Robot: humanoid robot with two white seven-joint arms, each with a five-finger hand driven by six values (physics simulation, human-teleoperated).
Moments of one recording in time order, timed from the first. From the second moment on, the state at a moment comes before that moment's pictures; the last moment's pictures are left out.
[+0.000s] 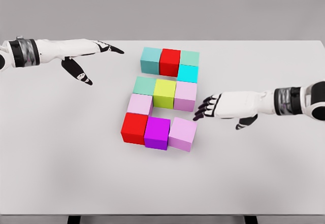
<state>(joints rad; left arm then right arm) -0.98 0.68 -0.92 -1.02 0.03 -0.61 -0.61 -0.72 -0.85 0.89 -1.57 0.32 -0.61 0.61</state>
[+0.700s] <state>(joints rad) -0.98 0.68 -0.92 -1.02 0.03 -0.61 -0.61 -0.73 -0.85 0.89 -1.60 0.31 -0.61 0.61</state>
